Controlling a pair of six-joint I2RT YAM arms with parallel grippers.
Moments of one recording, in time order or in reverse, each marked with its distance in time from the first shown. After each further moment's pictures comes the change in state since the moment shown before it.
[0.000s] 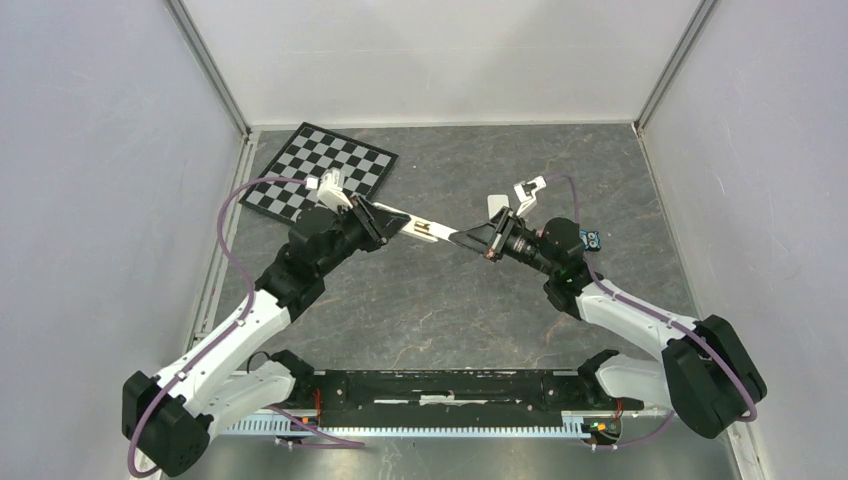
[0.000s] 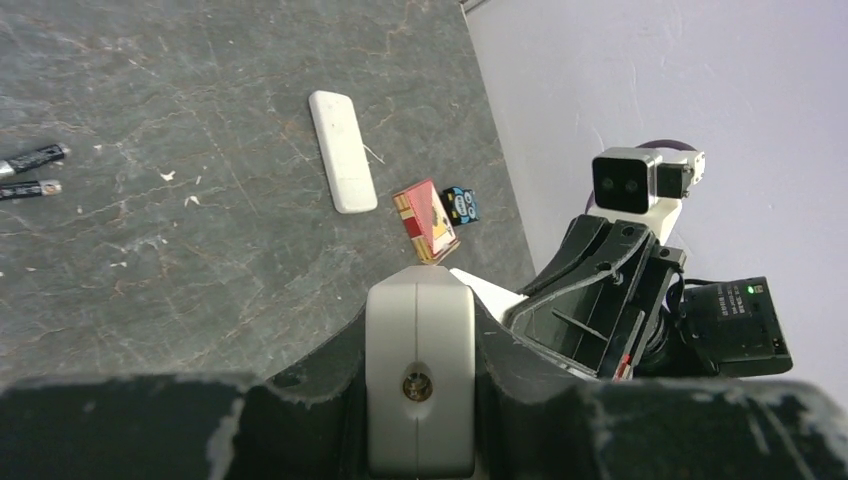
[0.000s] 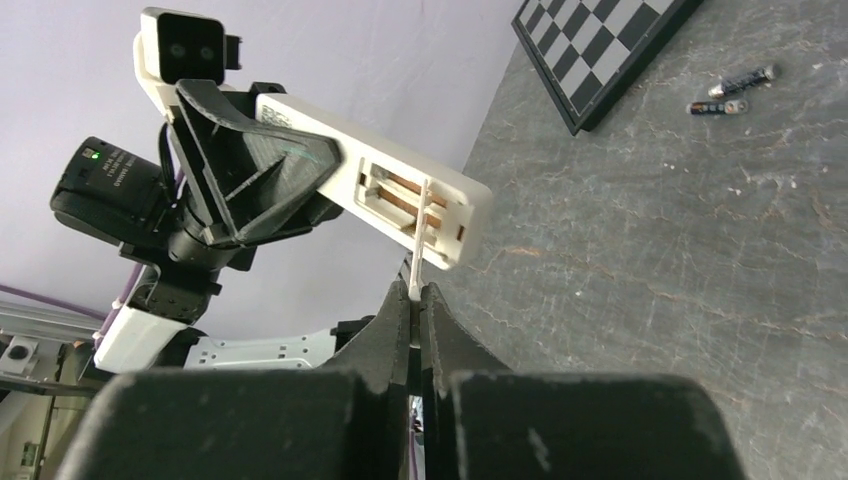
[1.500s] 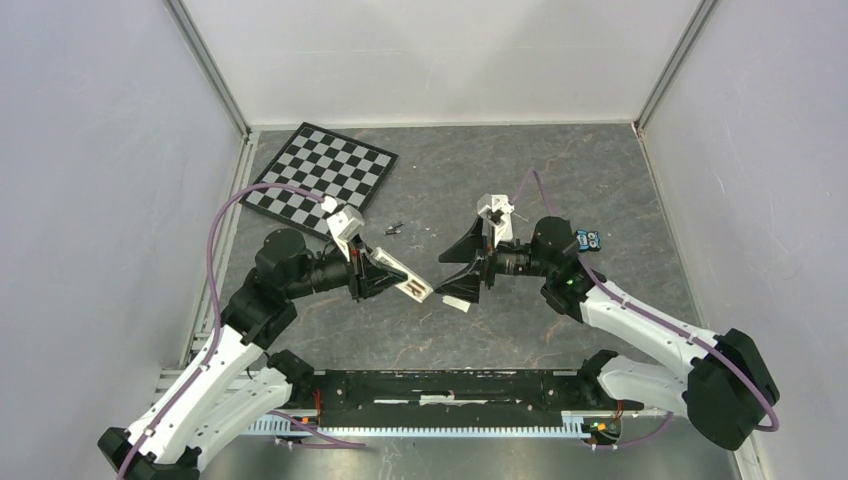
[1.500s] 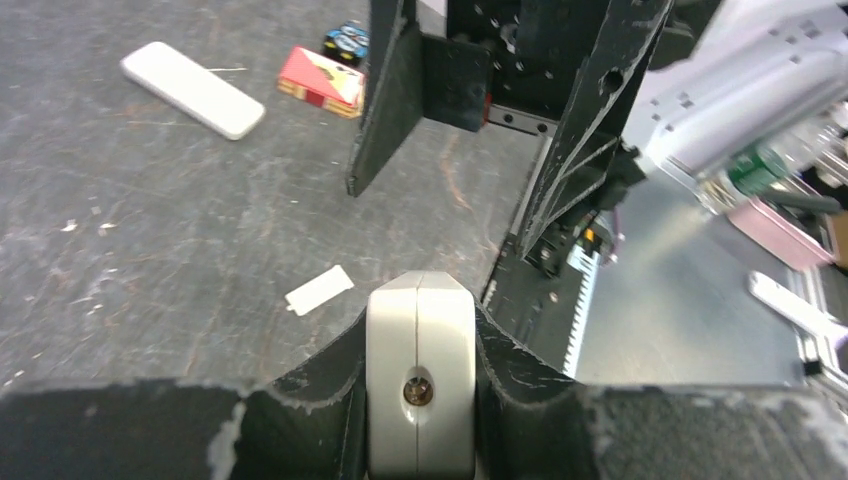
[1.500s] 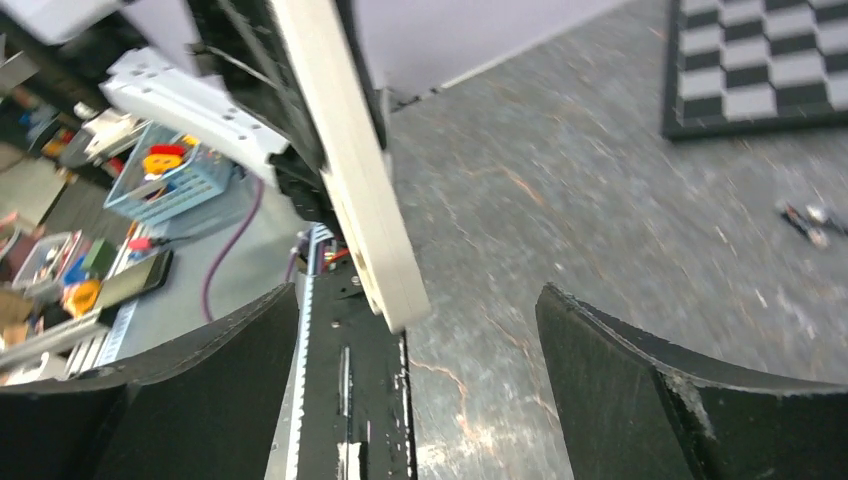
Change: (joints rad) left arm 0.000 -0.269 0.006 -0.280 0.500 0.619; right arm 0.122 -0.091 0.069 -0.222 -0.290 -0.664
